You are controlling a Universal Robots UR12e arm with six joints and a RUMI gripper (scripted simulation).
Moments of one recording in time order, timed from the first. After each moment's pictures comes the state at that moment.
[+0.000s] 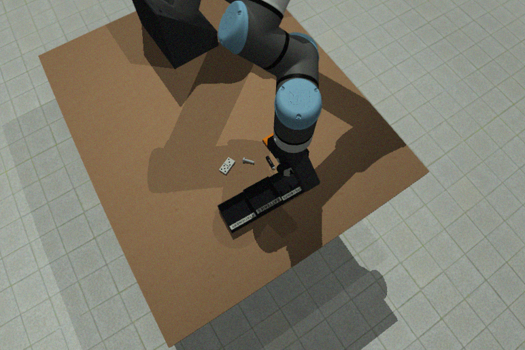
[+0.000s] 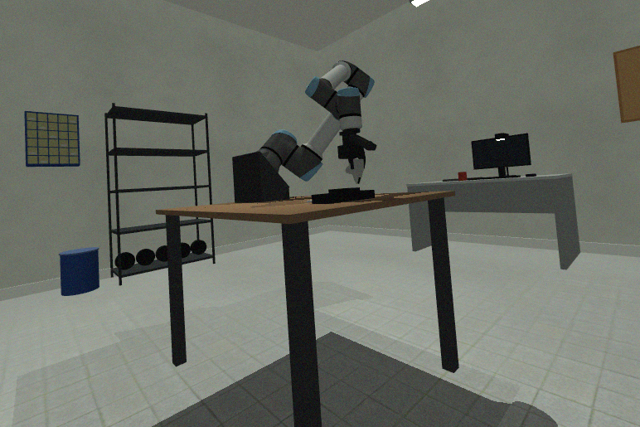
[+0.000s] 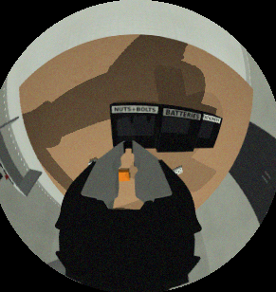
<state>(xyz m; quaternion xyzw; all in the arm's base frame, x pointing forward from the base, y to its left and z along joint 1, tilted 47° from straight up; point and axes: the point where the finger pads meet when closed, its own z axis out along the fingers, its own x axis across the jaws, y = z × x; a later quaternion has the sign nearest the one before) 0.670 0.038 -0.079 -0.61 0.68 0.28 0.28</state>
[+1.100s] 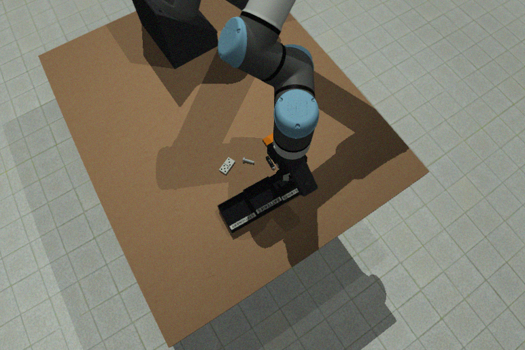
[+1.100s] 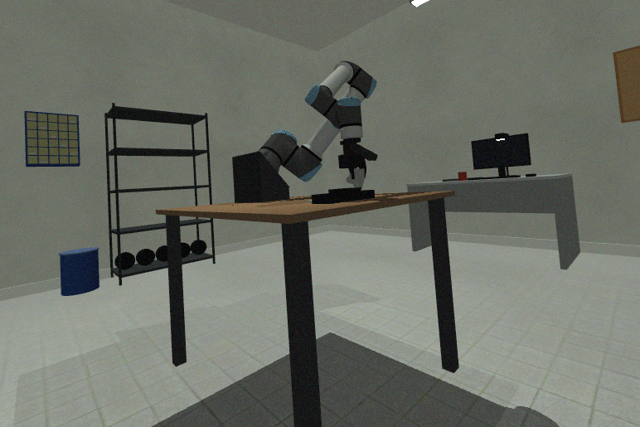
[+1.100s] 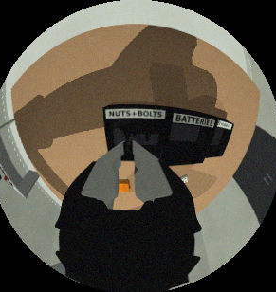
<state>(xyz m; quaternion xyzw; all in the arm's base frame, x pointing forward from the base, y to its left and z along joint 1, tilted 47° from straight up) 0.671 0.066 -0.106 -0.61 0.68 0.28 0.28</state>
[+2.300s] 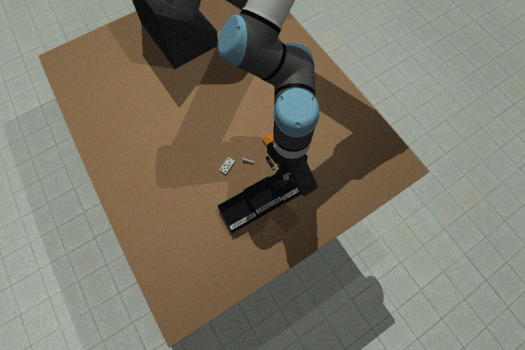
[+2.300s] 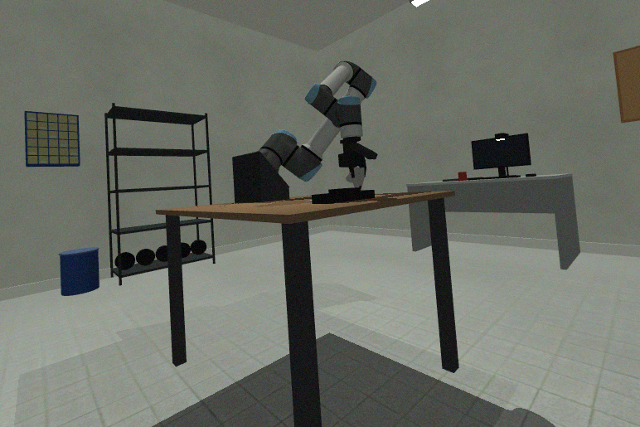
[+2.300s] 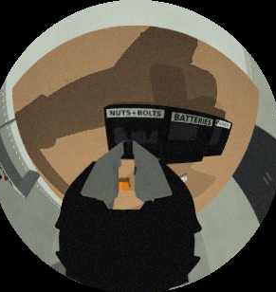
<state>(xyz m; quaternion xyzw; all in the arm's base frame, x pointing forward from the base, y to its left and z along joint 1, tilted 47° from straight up) 0.671 0.063 -0.102 -0.61 0.68 0.28 0.28</state>
